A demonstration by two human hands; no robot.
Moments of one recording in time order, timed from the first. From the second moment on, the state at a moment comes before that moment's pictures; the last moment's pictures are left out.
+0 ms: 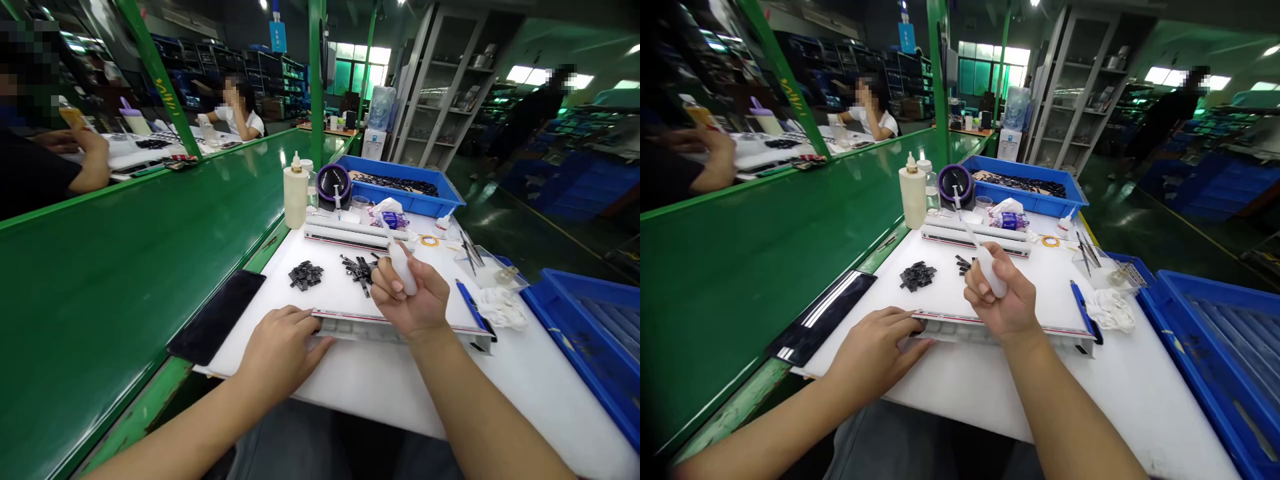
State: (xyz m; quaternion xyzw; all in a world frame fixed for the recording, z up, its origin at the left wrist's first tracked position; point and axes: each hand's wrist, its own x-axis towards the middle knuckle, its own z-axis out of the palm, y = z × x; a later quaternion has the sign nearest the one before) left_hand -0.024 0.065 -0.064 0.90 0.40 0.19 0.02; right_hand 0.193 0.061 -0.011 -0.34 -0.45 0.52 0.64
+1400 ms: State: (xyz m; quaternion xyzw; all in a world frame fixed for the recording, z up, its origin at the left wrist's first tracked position) left_hand -0.019 0.062 -0.073 0.87 0.42 0.24 0.02; right_hand 0.139 0.040 -0.047 -0.48 -0.68 0.14 0.54
